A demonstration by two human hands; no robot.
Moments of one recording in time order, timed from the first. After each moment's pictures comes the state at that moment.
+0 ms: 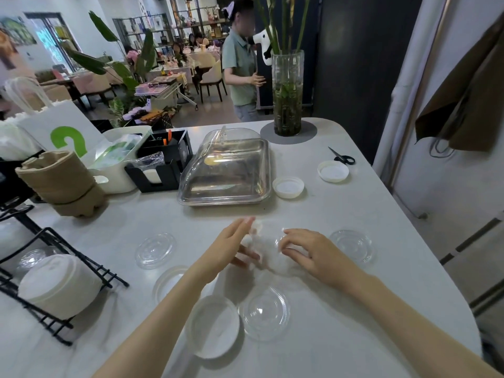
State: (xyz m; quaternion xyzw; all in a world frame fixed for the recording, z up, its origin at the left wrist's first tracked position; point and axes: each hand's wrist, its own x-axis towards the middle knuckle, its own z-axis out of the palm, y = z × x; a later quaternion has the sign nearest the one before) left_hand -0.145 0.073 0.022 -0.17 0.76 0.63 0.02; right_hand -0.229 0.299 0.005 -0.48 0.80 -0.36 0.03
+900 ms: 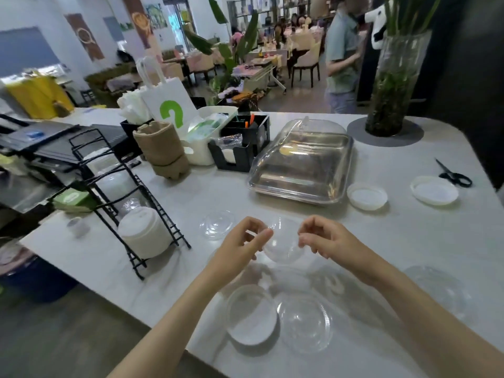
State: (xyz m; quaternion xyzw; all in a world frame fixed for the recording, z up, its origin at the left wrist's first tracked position) left_hand -0.076 0.046 0.021 -0.23 0.77 0.56 -0.20; right_hand -0.246 0.221 0.038 -0.43 0.64 -0.54 0.34
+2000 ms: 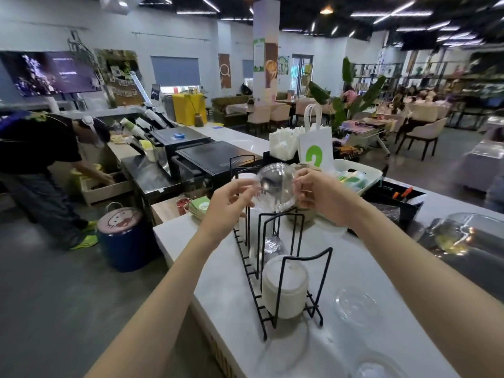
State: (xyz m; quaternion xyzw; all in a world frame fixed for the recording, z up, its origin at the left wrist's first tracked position) left_hand 0.116 -0.218 0.139 -0.30 0.70 0.42 -0.49; right_hand -0.133 -0.180 0.172 -0.53 0.41 -0.50 0.55
